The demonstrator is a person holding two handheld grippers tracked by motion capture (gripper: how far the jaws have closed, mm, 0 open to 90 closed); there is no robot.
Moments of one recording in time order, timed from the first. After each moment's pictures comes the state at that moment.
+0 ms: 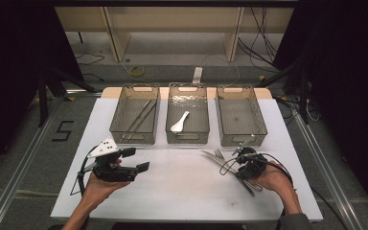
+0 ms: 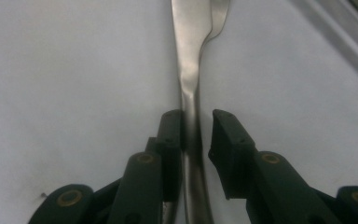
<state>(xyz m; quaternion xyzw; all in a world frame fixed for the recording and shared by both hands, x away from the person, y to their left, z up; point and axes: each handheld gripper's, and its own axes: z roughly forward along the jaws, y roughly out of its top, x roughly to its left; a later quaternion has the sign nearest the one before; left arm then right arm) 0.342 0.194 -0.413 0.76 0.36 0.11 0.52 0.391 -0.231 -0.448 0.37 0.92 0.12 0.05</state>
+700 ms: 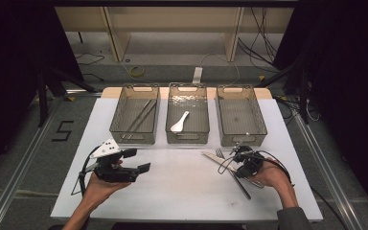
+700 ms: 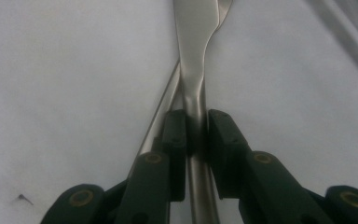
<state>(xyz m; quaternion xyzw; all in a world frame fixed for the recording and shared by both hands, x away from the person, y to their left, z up) 0.342 0.191 -0.414 0.77 0.35 0.11 0.52 0.404 -0.228 -0.455 0.35 0.93 0.09 0.04</state>
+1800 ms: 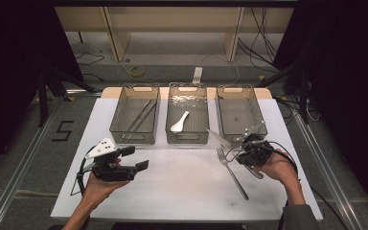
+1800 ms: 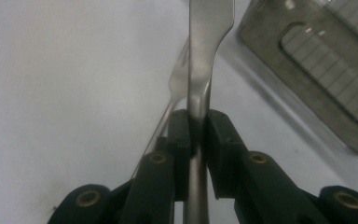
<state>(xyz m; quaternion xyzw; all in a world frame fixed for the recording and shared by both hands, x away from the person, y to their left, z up) 0.341 0.196 -0.412 0.75 0.36 0.12 0.54 0.405 -0.241 -0.403 0.36 0.91 0.19 0.09</state>
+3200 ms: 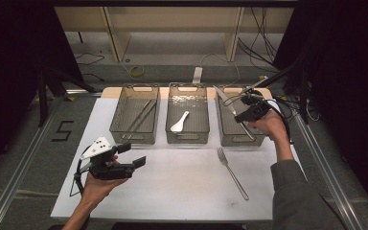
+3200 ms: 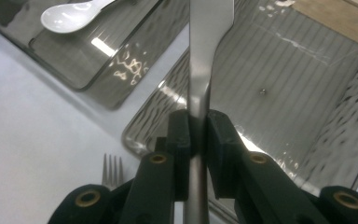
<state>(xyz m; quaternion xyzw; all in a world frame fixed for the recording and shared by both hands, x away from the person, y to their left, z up) 0.340 0.201 -0.409 0.73 0.37 0.14 0.56 0.514 -0.243 -0.354 0.45 0.86 0.23 0.11</state>
